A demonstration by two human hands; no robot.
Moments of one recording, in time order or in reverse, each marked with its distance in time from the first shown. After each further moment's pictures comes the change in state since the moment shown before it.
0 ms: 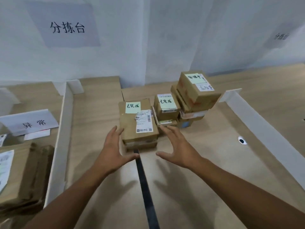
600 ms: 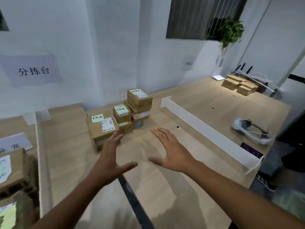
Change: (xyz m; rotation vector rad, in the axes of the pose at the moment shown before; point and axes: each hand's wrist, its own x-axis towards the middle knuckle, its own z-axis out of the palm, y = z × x) left_hand -0.233 0.150 -0.027 -0.045 -0.107 0.495; right_hand -0.314 -0.114 -0.089 -0.137 0.316 0.050
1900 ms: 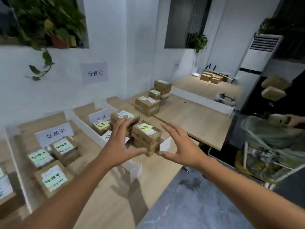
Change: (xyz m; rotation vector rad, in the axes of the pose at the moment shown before) left_hand -0.512 -0.157 -0.485 -0.103 -0.083 0.326; right_hand -0.255 -0.706 0.206 -0.095 0.185 0.129
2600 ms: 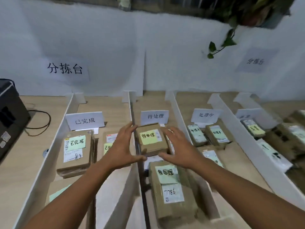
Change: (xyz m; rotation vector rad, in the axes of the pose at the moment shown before) left_hand -0.392 -0.323 -0.454 0.201 0.253 -0.656; right_hand 0.210 -0.541 0.428 0.205 -0.540 -0.444
